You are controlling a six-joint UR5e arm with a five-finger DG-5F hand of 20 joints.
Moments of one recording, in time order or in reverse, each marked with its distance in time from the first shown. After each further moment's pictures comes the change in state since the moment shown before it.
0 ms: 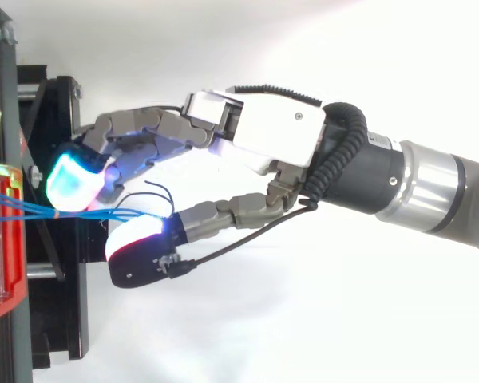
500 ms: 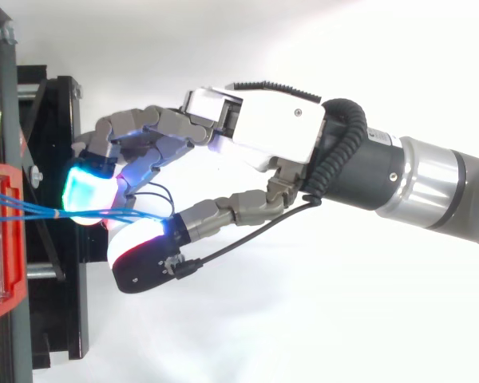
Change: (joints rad) arm -0.007 0.000 0.003 -0.003 -0.014 0.001
